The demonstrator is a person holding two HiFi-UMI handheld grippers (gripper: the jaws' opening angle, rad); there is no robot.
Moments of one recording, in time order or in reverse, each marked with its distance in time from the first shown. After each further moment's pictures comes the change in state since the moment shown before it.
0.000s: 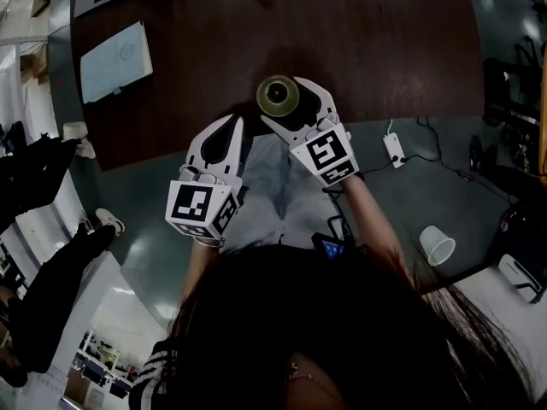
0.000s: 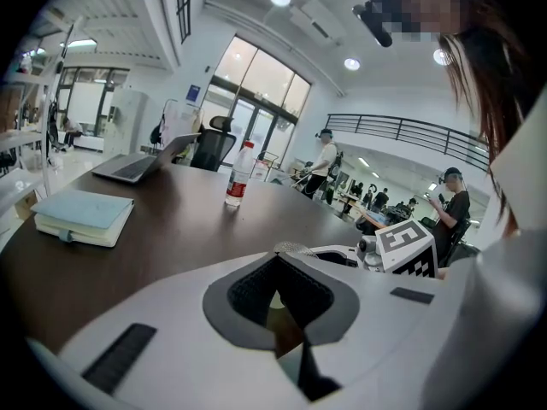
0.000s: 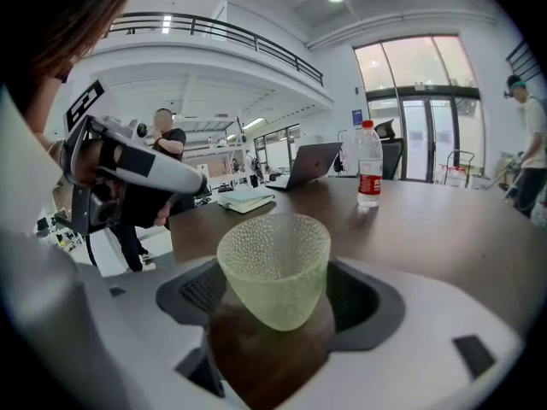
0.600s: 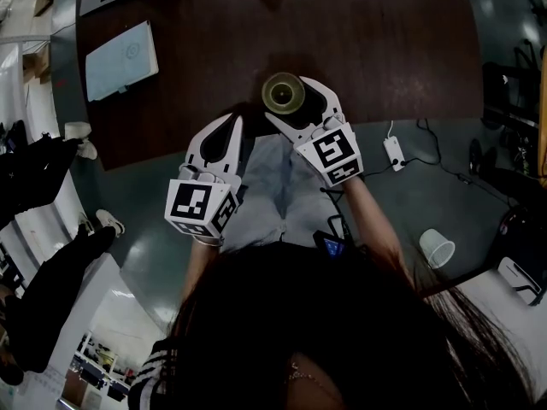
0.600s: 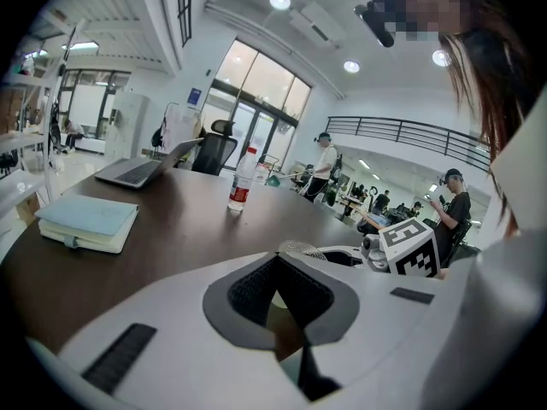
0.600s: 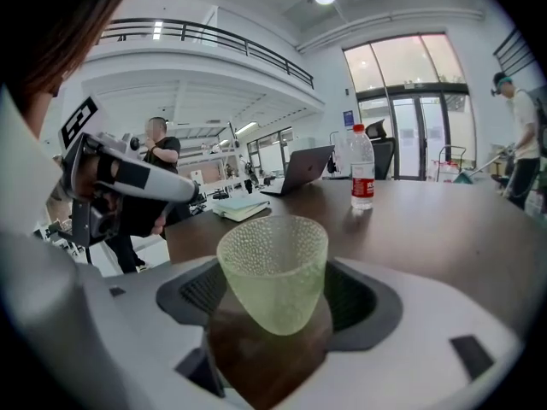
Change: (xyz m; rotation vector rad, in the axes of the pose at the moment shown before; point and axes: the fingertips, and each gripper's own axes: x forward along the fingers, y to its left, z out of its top) left arm -0.008 0.010 0.008 0.001 -0.022 0.004; right arm -0.002 -0.004 0.012 0.053 -0.023 -0.027
